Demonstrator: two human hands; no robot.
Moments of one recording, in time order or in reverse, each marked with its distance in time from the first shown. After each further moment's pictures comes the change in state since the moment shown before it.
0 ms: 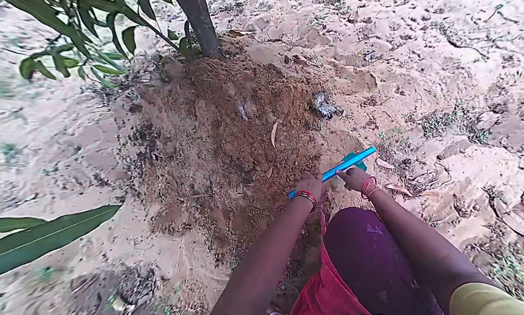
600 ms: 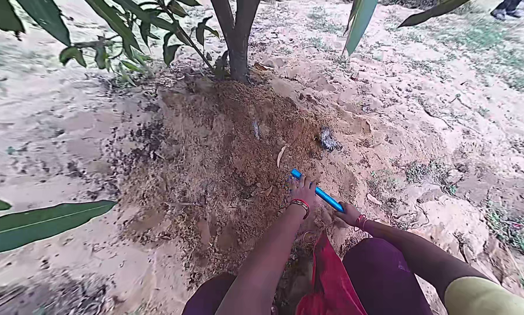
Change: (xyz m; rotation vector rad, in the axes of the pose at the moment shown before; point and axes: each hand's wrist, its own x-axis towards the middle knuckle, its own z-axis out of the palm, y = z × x) left_hand 0.026 -0.043 -0.020 -0.075 0.257 0.108; right_hand 0.047 0.048 0.020 -0.345 -0.100 -0.357
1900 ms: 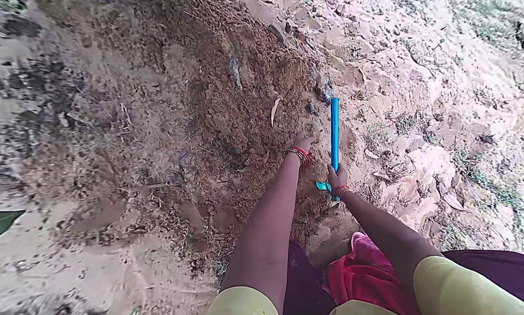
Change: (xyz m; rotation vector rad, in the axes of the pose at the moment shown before) left_hand 0.046 -0.068 0.026 -1.532 0.025 -0.108; right_hand 0.044 -0.066 0.111 0.557 0.714 0.321
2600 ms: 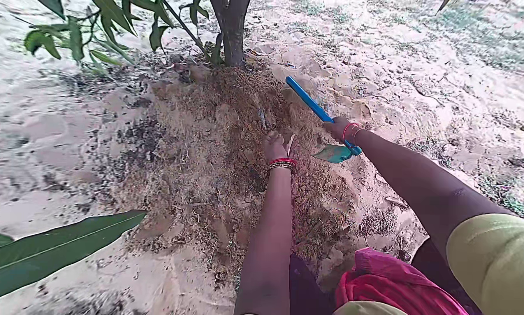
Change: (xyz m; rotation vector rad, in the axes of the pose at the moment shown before) left_hand -0.091 0.111 -0.049 -0.595 0.561 0.373; right_hand 0.056 -0.278 -0.095 -0.312 -0.378 -0.174
